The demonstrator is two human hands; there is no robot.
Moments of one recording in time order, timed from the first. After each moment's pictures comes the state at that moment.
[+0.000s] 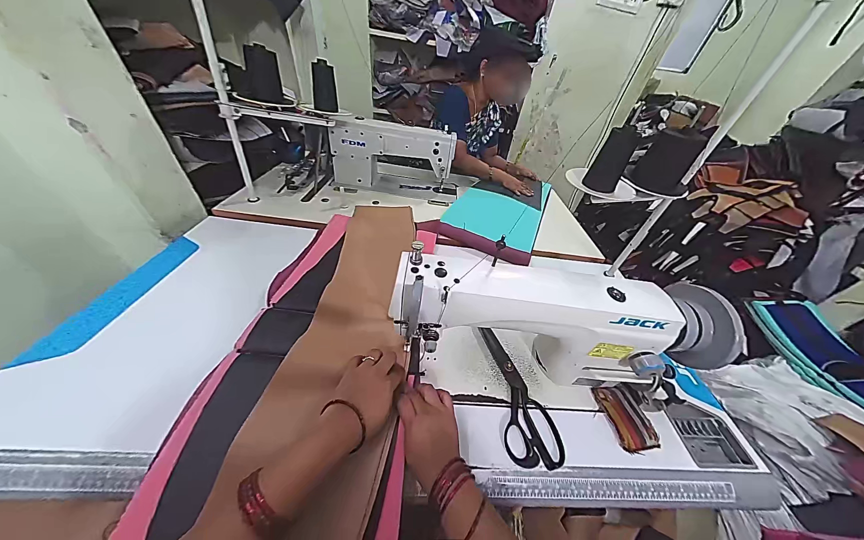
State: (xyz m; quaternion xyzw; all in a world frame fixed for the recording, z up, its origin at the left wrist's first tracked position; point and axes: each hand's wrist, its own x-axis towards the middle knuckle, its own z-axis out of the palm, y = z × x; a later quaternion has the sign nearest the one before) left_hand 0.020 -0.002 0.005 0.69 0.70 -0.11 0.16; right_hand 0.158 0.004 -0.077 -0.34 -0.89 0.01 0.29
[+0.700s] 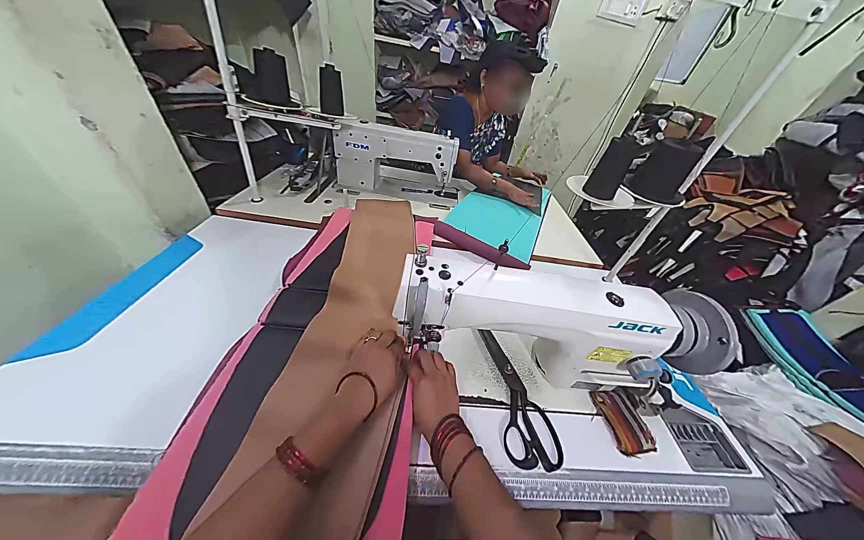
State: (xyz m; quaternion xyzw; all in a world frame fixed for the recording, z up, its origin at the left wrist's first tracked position) left_hand 0.010 0.030 -0.008 0.64 0.75 0.02 0.16; right_hand 0.142 0.052 -0.053 -0.42 -0.88 0.15 0.14
